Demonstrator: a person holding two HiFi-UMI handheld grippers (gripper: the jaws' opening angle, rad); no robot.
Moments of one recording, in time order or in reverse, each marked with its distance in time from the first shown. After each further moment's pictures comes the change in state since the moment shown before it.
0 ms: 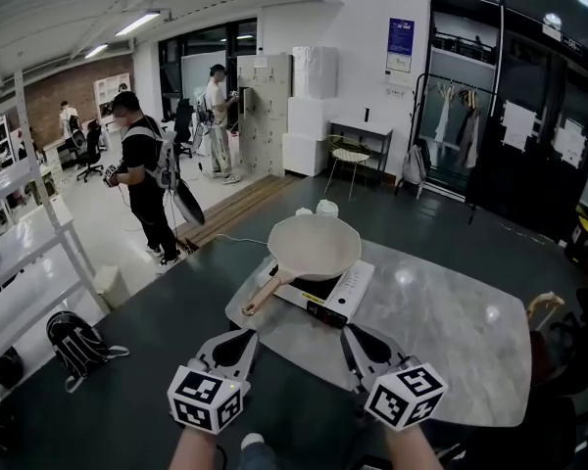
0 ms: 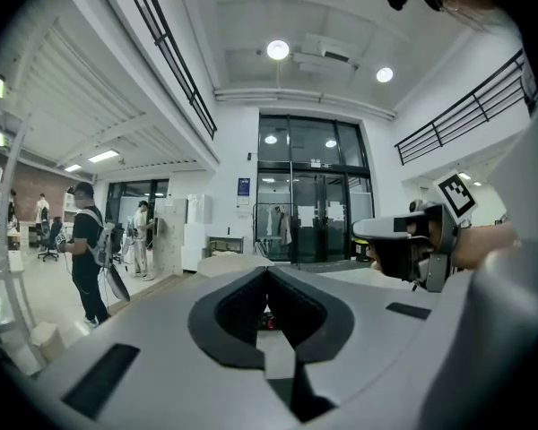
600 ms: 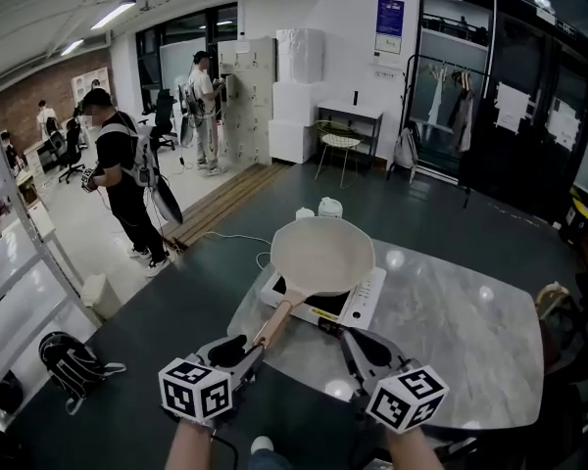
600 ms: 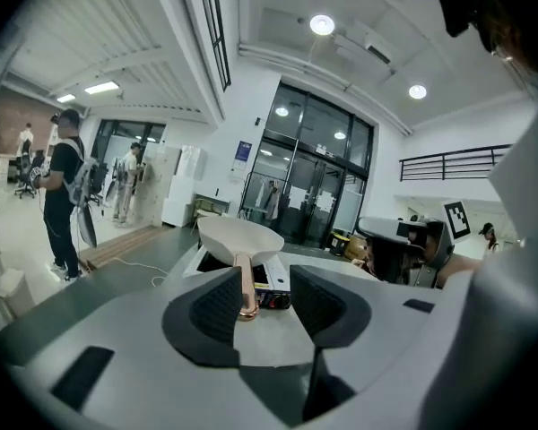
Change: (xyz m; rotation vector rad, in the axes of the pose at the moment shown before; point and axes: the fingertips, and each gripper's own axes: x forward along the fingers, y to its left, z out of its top) left arm 0.065 0.078 -0.049 -0.229 0.220 -0.169; right arm 0.082 -0.025 -0.021 0.054 0.032 -0.067
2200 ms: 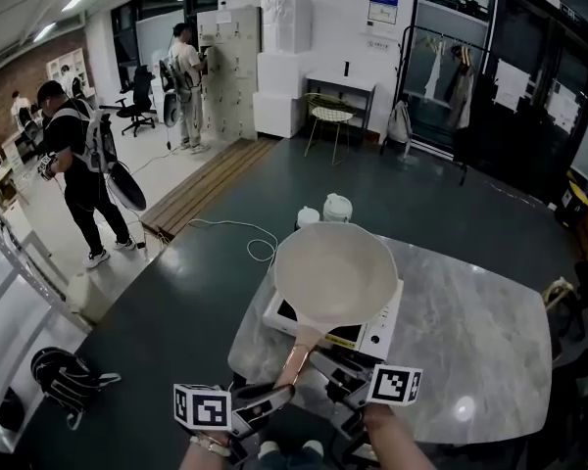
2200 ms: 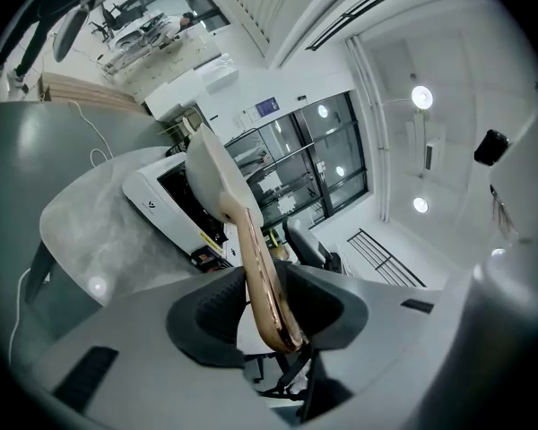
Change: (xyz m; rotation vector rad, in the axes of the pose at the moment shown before) left arm 0.059 0.008 -0.054 -0.643 0.217 -0.482; right arm 0.126 -0.031 -0.109 0.787 0.211 0.172
